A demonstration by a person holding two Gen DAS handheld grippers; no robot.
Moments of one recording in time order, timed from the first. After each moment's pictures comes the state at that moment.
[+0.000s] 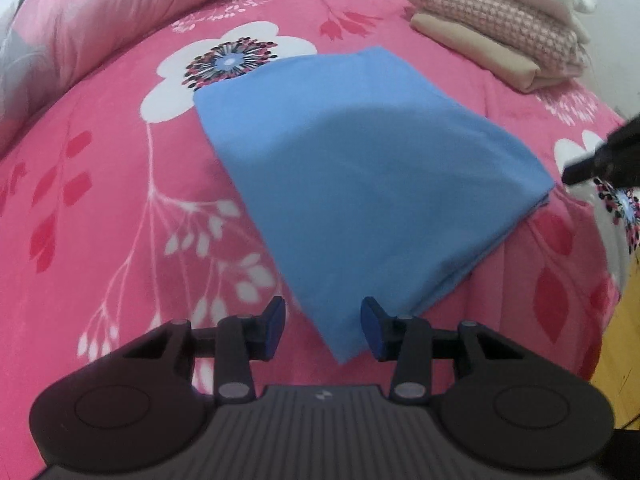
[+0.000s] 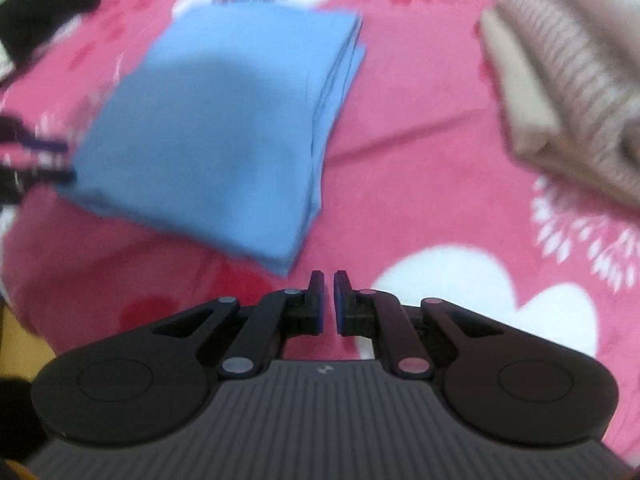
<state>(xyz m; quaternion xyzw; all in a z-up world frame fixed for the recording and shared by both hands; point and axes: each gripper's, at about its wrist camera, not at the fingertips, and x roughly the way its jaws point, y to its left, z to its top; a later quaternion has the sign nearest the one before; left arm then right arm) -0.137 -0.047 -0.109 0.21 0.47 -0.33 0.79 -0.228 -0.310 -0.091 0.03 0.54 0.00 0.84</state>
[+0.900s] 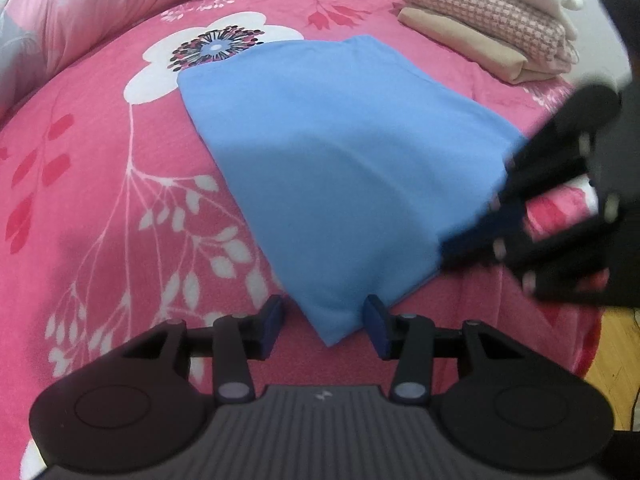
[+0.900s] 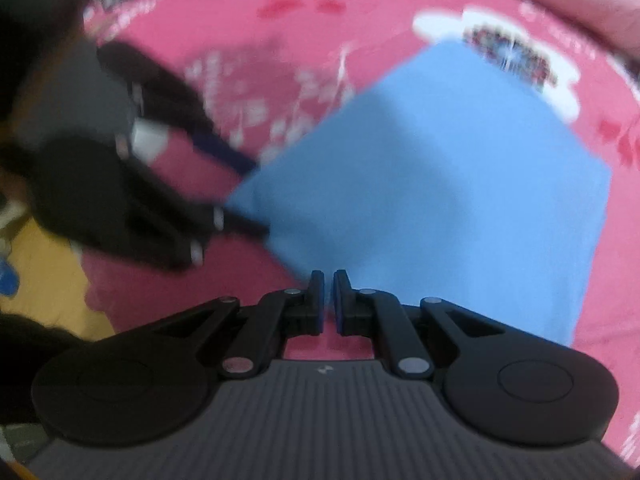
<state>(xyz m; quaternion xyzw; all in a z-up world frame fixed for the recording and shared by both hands) -0.139 -0.046 -0.135 0.19 0.48 -0.36 0.78 -0.169 -0.163 -0.108 -0.12 0.54 0.22 0.80</state>
